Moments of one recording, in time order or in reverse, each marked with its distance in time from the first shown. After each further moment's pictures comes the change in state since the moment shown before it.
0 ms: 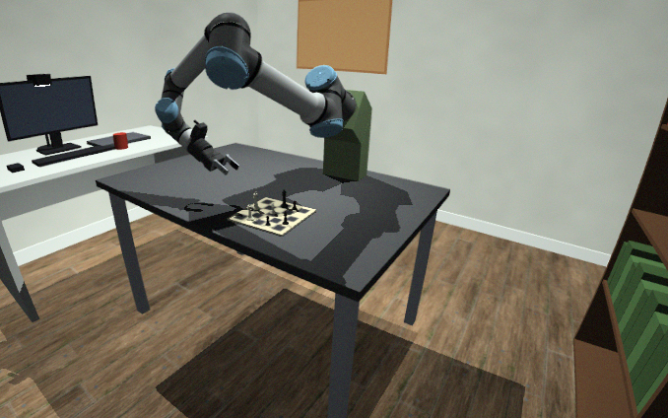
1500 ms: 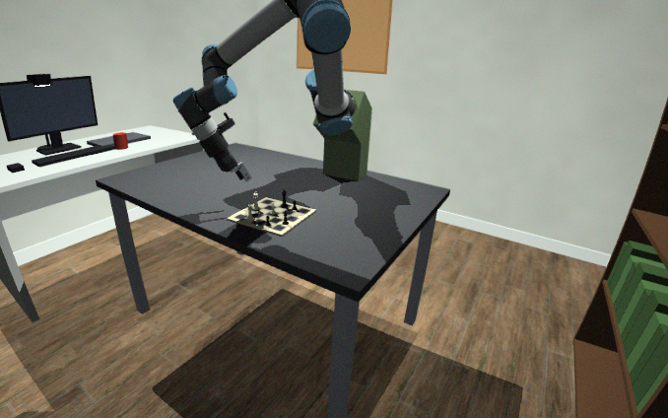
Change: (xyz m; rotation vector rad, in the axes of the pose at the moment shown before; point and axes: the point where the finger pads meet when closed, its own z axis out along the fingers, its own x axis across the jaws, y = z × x) arm 0.025 -0.037 0.076 -0.444 -0.572 -0.939
